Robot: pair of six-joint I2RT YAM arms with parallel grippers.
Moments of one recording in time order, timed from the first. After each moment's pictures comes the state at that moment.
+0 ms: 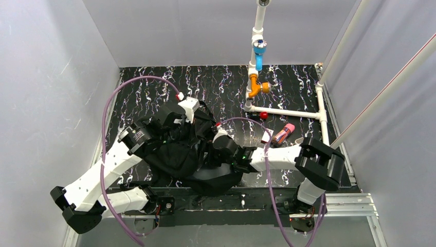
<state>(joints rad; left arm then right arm) -0.81 1.05 1.26 -0.99 -0.03 -0.37 1.16 1.59 0.75 0.32 0.02 1.08</state>
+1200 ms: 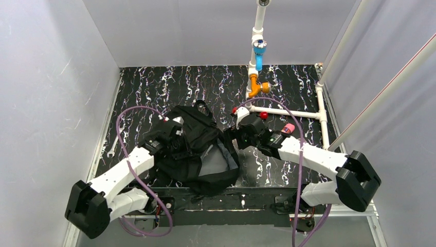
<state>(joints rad) -0.60 1.04 0.65 -0.56 0.04 -0.74 0.87 1.28 0.80 -0.19 0.06 0.30</state>
